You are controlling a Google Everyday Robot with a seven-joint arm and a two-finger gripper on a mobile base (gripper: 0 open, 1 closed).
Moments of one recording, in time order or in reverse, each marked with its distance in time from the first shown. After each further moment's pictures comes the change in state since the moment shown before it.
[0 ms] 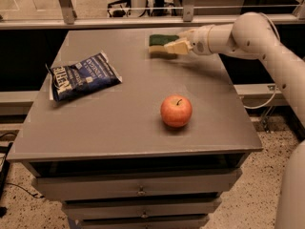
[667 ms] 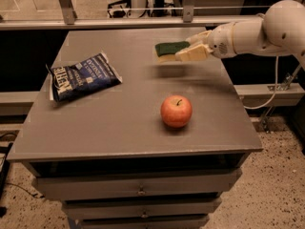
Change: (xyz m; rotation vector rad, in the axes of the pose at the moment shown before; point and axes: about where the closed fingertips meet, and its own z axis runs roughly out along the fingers) arm -0.002 0.047 -0.083 -0.147 0.061 -0.045
